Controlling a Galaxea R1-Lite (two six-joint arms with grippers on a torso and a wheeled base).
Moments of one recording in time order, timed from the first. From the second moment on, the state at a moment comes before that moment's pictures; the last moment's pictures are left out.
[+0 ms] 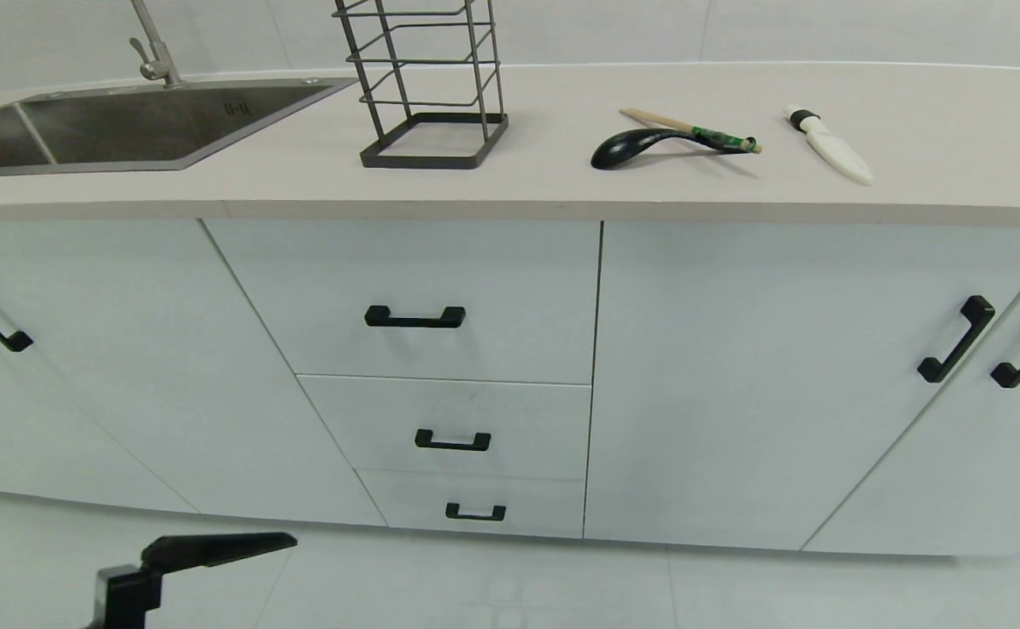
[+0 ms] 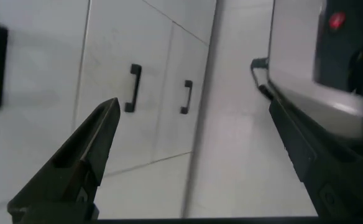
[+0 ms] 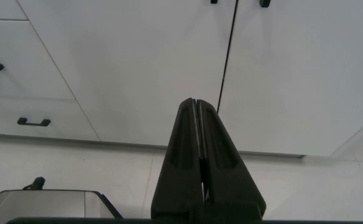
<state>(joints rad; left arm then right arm) -0.37 1.02 -0.39 -0.02 -0.39 1.19 0.00 0.00 0.00 0.00 0.01 -0.01</state>
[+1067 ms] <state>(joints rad) -0.45 1.72 -0.52 -0.27 -0.20 1.22 0.00 0.00 0.00 0.00 0.01 -0.01</state>
